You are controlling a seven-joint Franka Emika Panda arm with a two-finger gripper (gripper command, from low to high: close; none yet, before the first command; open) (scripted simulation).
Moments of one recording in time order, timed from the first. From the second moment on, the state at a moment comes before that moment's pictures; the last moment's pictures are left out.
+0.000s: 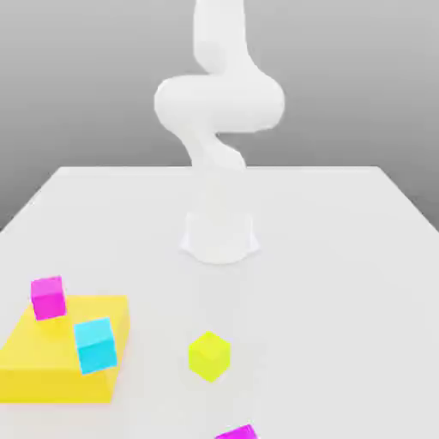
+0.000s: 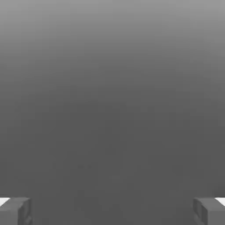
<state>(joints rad) -0.04 -0.72 0.04 -2.35 -0.02 2.35 0.87</state>
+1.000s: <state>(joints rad) -0.12 0.29 0.04 -2.78 -0.15 3.07 1.56</state>
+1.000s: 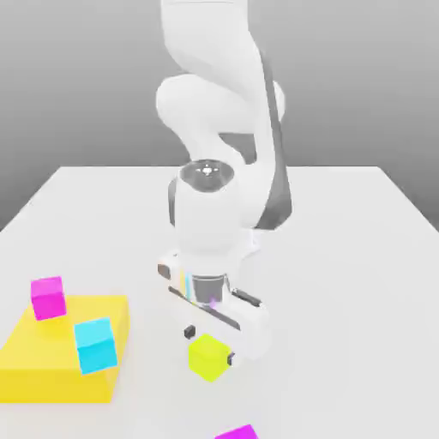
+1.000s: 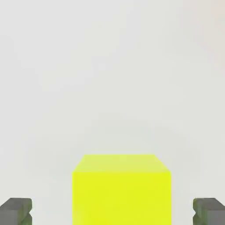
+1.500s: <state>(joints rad) -0.18 0.09 0.13 -2.82 -0.04 2.92 1.48</state>
